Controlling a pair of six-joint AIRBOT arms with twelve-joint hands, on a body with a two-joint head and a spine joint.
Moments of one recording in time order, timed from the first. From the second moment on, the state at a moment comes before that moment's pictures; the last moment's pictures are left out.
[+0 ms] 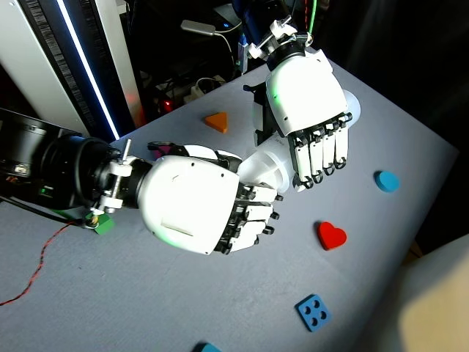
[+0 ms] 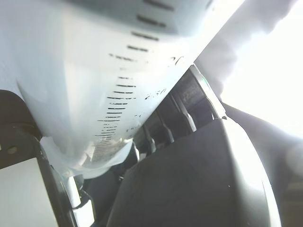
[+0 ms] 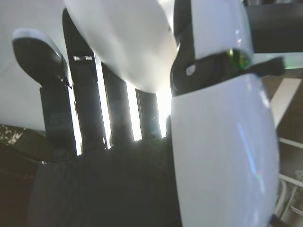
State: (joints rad) left arm 0.37 -1.05 0.76 1.73 0.76 -0.60; right arm -0.61 -1.12 0.97 -2.54 -0.72 2.22
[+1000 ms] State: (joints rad) left arm 0.37 -0.98 0.77 1.74 0.69 -0.63; right arm -0.59 -0.99 0.96 -2.68 -0.63 2.25
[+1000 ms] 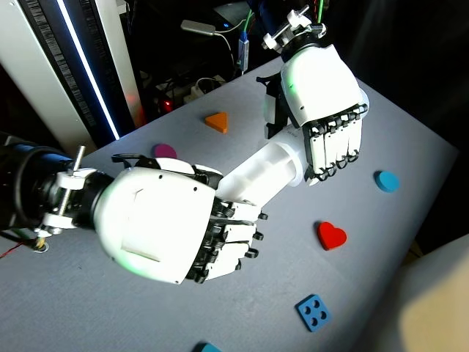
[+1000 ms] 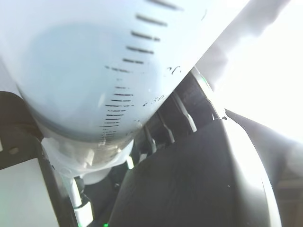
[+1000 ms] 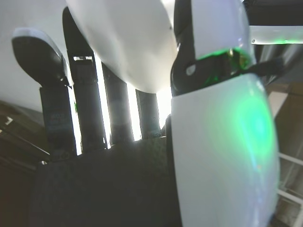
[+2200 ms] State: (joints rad) left arm 0.37 -0.97 0.76 1.74 0.72 -0.62; right arm -0.56 -0.92 0.94 -2.72 -0.58 2.22
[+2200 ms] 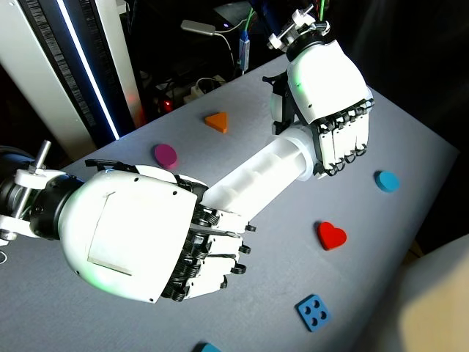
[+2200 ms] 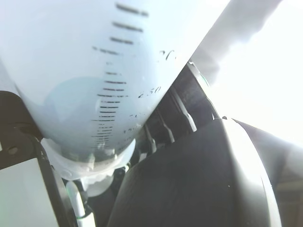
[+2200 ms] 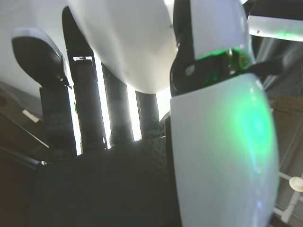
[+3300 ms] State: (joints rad) left arm 0.38 -0.97 0.76 1.74 0.75 -0.58; right arm -0.56 -0.90 0.94 -2.75 -0.53 2.20
